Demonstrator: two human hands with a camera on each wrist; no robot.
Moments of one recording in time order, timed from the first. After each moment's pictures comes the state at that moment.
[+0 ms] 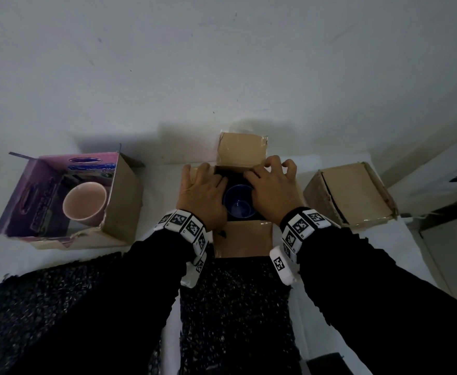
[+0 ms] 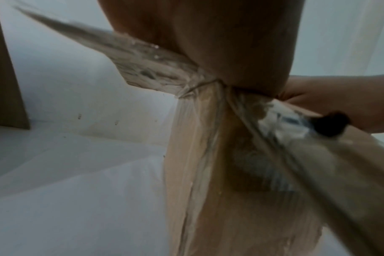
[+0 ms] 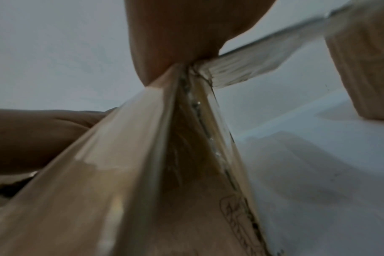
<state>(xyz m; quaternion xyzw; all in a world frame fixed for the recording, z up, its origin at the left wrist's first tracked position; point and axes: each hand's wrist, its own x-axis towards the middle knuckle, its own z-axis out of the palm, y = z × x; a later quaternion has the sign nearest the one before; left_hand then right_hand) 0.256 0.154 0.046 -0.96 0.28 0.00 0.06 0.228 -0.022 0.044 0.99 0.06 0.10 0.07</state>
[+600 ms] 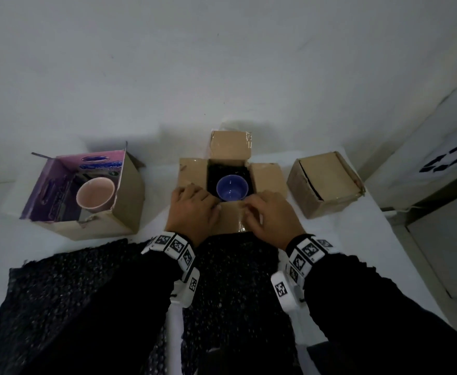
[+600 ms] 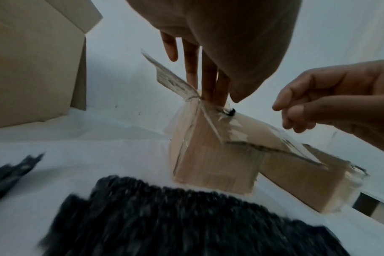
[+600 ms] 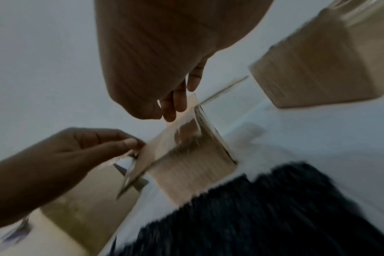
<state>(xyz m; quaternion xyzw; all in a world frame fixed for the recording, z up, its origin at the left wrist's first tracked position) 0.182 0.186 0.051 -0.94 0.31 -0.14 -0.08 0.120 -0.021 0.046 0.95 0.12 0.15 -0.24</state>
